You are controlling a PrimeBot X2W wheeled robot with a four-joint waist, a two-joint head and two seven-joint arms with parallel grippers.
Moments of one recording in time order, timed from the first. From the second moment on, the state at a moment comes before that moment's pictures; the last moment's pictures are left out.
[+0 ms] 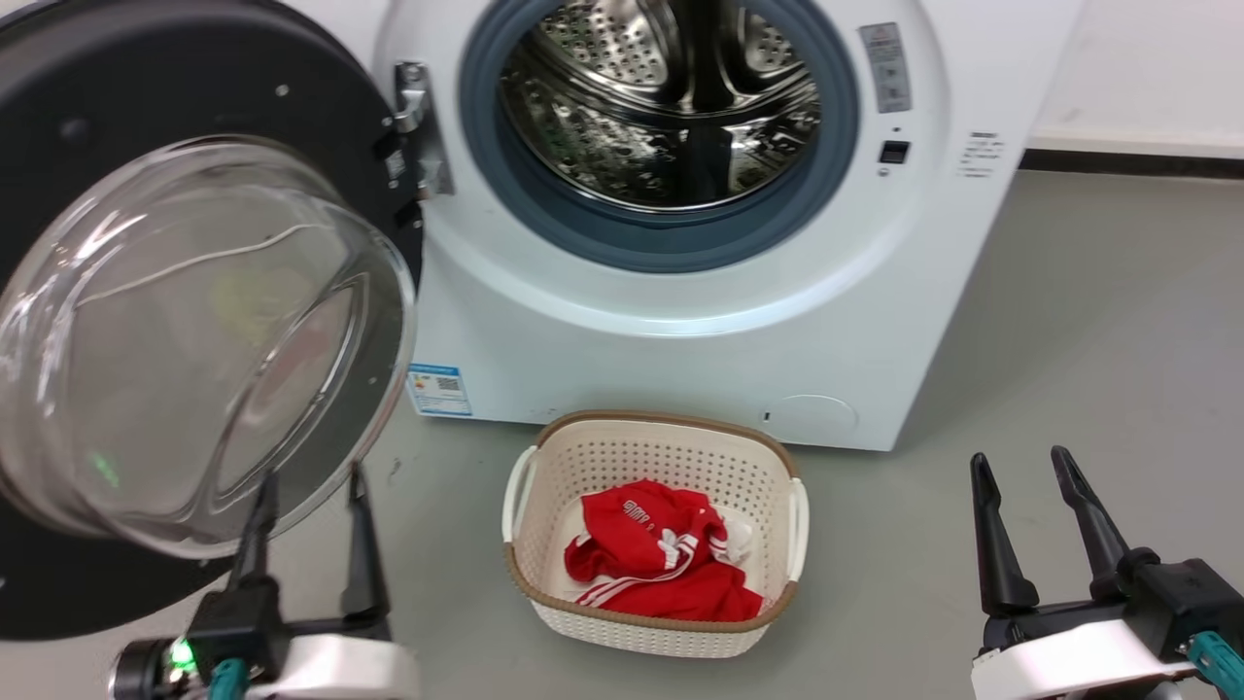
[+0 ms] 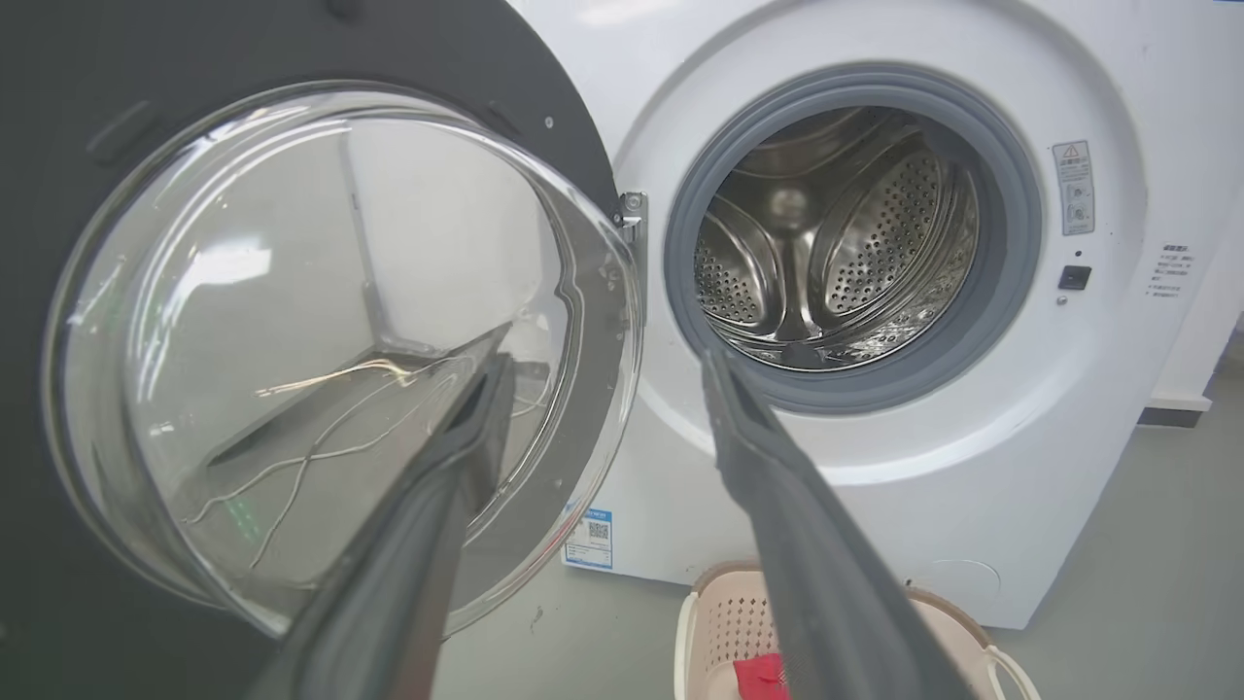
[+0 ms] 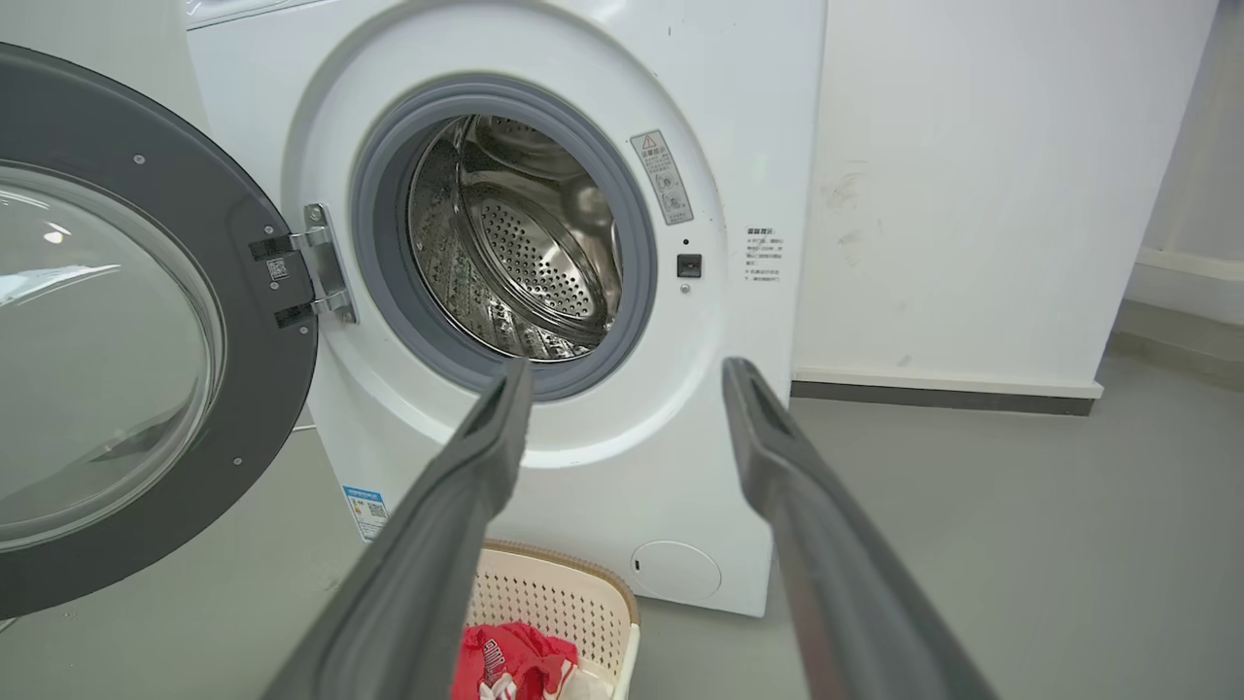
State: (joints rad) left arm 0.06 0.07 0.02 -0.01 -0.09 0.07 -0.26; right arm 0.05 -0.05 -0.01 0.02 0.10 0.13 -0.25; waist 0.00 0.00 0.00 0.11
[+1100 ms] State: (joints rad) left arm 0.00 0.06 -0.03 0.07 -0.06 0.03 -0.26; right arm 0.06 -0.05 -0.02 0.02 0.08 0.13 -0.24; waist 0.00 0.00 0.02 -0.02
